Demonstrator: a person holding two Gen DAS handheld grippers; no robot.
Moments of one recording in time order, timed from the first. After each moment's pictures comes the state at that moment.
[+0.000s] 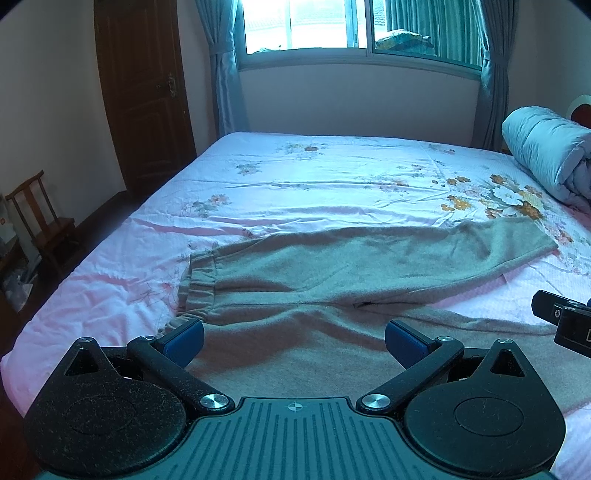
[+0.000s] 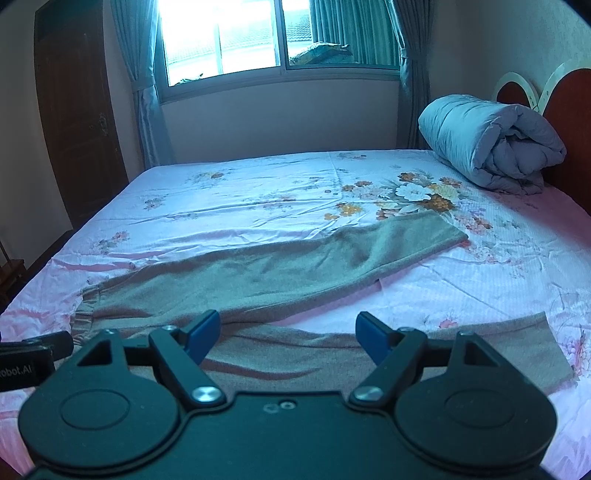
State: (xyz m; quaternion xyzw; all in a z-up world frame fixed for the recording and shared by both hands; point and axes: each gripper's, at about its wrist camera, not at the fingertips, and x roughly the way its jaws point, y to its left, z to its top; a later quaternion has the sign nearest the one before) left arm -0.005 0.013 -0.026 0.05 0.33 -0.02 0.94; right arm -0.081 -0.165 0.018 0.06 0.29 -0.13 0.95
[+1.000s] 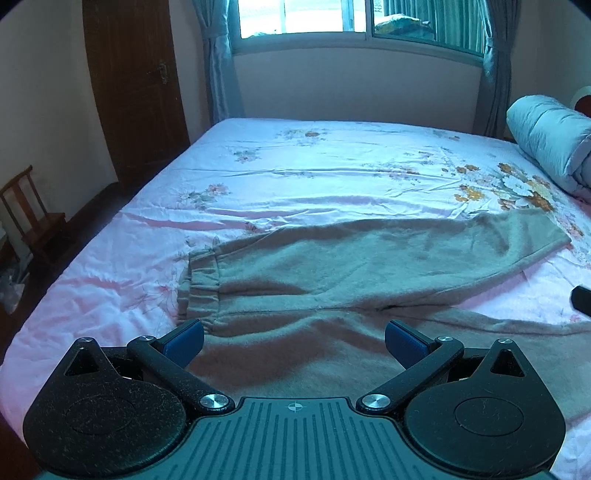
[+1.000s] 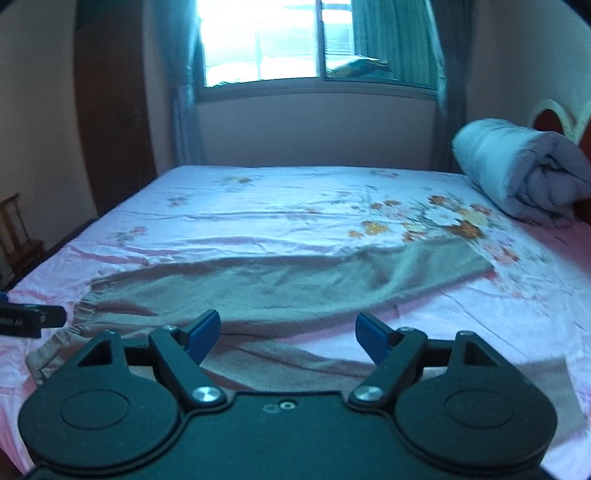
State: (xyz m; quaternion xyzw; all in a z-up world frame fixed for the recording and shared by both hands) left arm 0.057 0.038 -0.047 0.06 0.35 -0.03 0.93; right arm -0.059 -0.184 0.006 0.02 0.27 -0.06 0.96
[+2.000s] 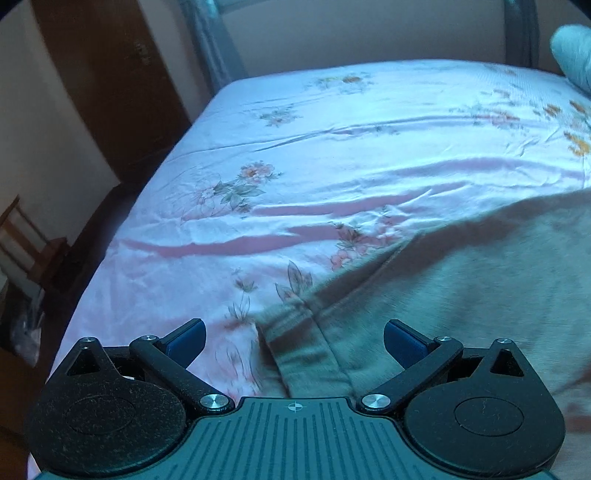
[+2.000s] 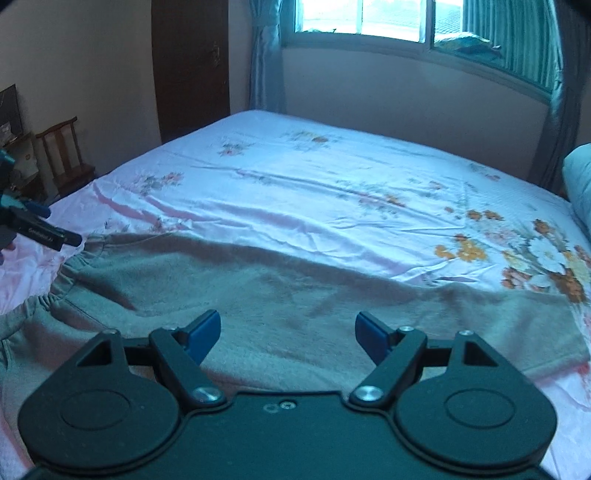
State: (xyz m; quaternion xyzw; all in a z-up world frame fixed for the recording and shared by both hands) left arm 0.319 0.130 -0.146 0.16 0.41 -0.03 0.90; right arm 0.128 -0.213 -0.044 -0.05 0.36 0.08 0.93
